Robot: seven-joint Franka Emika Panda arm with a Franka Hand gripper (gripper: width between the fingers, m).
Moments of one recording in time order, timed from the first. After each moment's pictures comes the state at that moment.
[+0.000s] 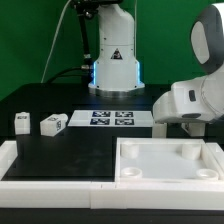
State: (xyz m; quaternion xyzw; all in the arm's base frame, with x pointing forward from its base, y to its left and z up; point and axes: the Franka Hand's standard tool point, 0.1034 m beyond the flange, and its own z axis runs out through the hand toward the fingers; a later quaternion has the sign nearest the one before) arm 0.389 0.153 0.010 0.90 0.06 -0.42 0.07
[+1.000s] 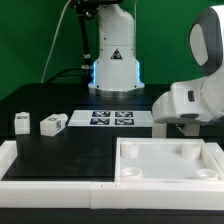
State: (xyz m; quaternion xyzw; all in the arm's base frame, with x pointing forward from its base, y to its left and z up) arm 0.387 0.153 0.006 0.90 0.05 -0.42 0.07
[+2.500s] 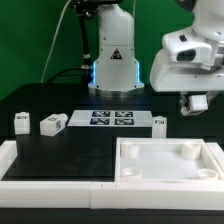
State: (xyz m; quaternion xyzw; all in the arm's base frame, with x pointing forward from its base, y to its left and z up) arm 0.433 0.145 0.076 0.99 0.08 -0.14 0.01
